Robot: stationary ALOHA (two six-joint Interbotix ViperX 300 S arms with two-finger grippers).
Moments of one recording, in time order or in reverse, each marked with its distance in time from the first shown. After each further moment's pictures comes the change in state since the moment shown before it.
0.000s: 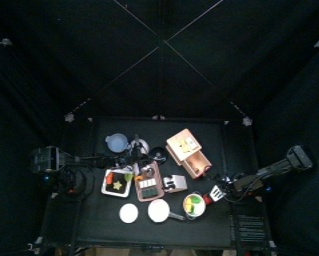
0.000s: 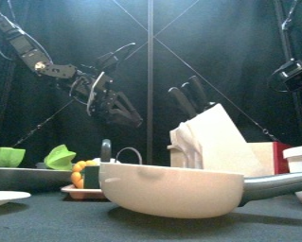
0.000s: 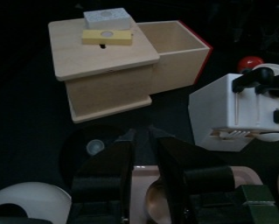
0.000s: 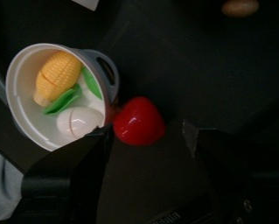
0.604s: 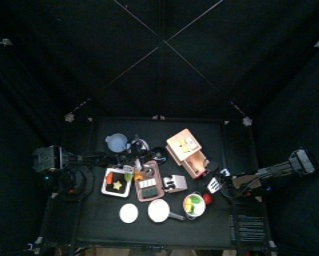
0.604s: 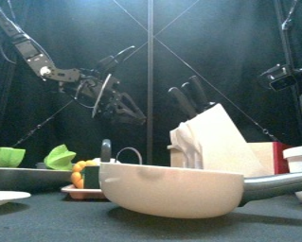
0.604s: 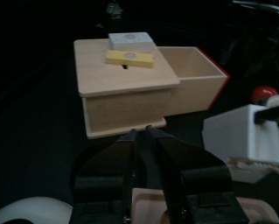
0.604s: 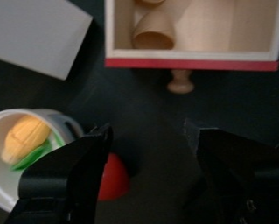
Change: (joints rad) left arm 0.041 0.060 -0.046 -0.083 -0.095 -0.003; right arm -0.186 0.003 0.025 -0.256 0.002 0.002
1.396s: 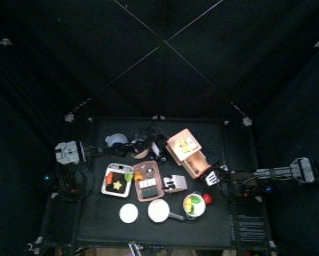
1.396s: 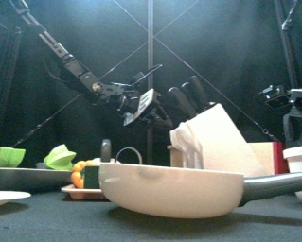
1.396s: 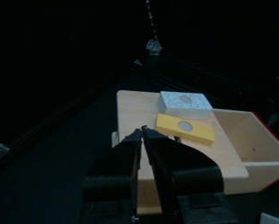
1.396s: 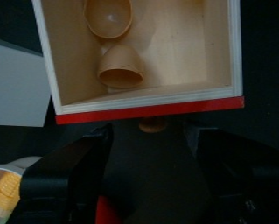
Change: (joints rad) left arm 0.103 0.270 -0.374 -0.074 0.002 0.002; right arm -0.242 0.044 0.089 -0.017 -0.236 -0.003
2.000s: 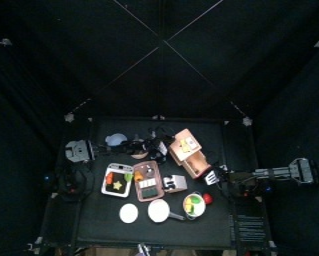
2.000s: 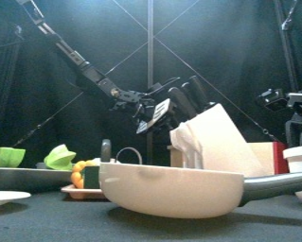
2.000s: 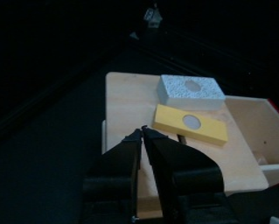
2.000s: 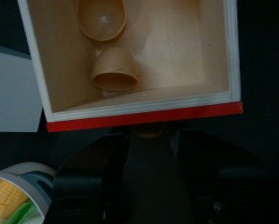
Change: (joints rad) left arm -0.003 0.120 -0.173 -0.006 0.206 -0.002; right arm -0.025 0.026 0.005 -0.005 -0.023 0.003
